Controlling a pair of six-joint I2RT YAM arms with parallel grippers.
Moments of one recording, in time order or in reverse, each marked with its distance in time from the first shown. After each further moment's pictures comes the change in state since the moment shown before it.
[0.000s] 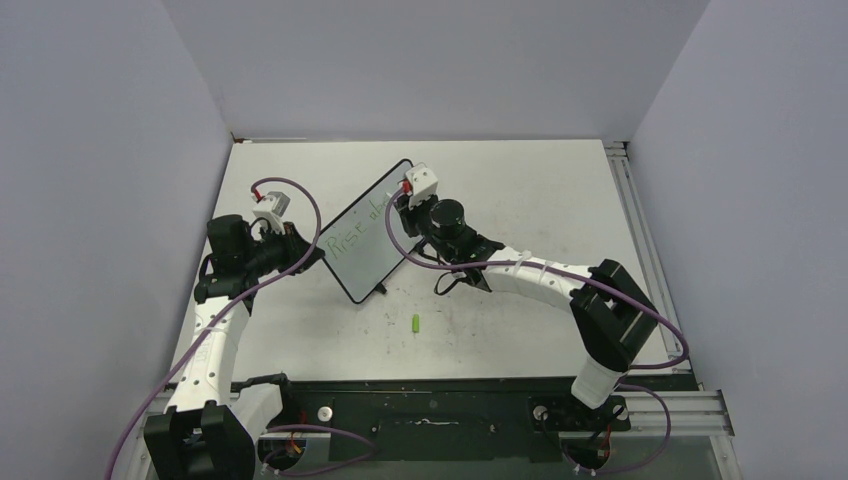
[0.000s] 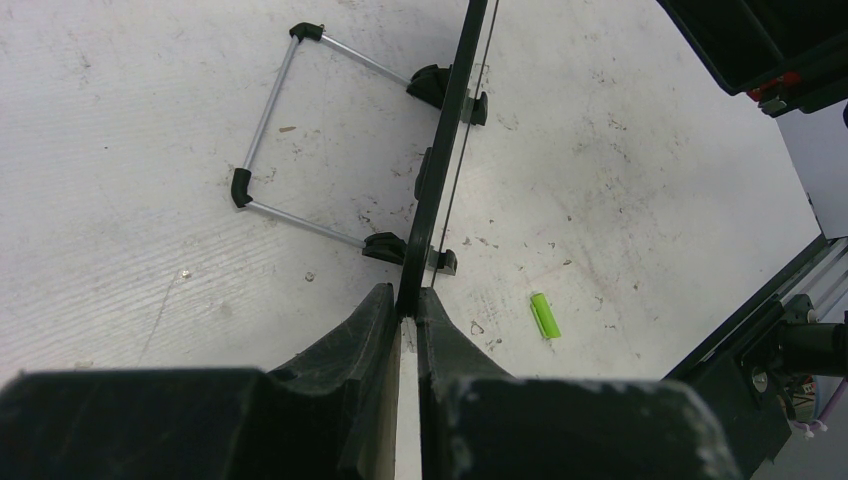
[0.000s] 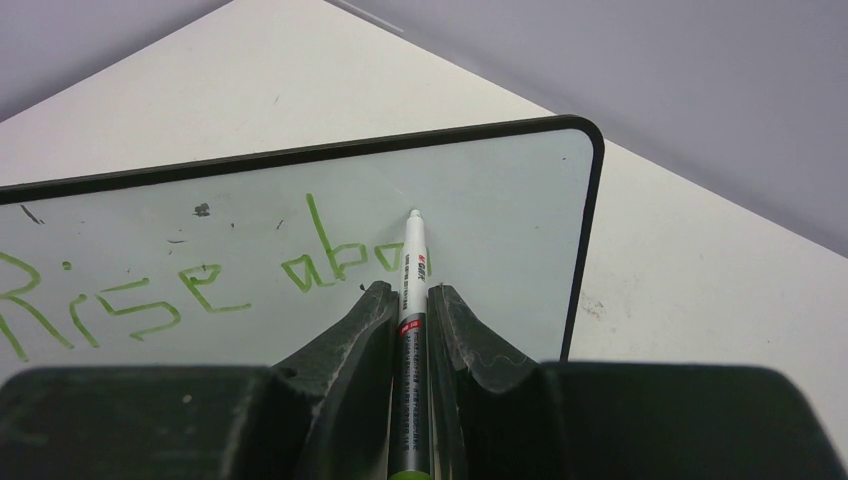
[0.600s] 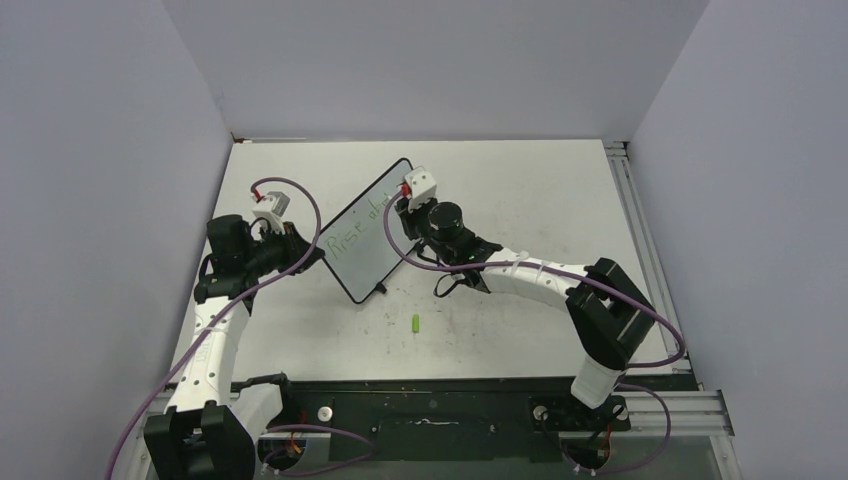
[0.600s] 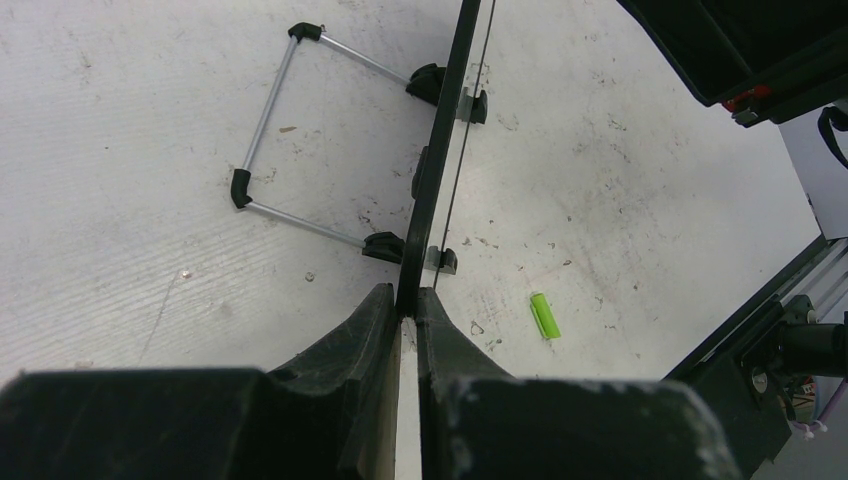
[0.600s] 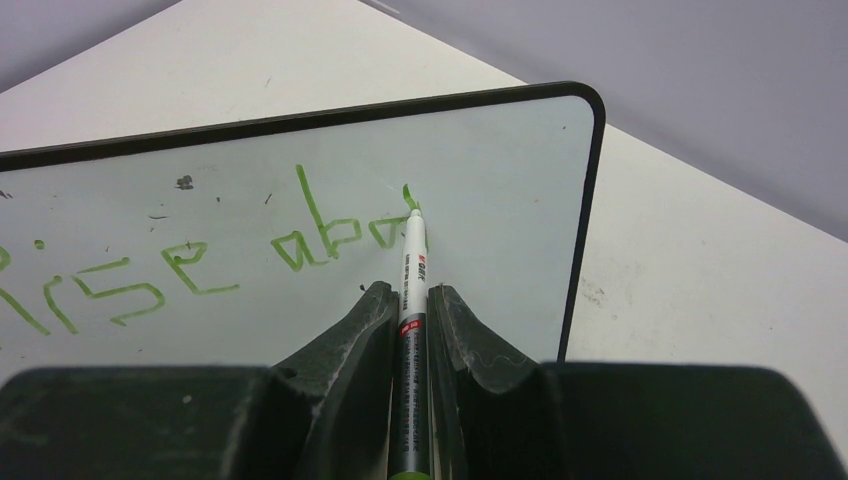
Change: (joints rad) left arm 0.000 -0.001 0.000 0.000 0.000 0.000; right arm 0.003 0.016 -0.010 0.006 0.009 0.000
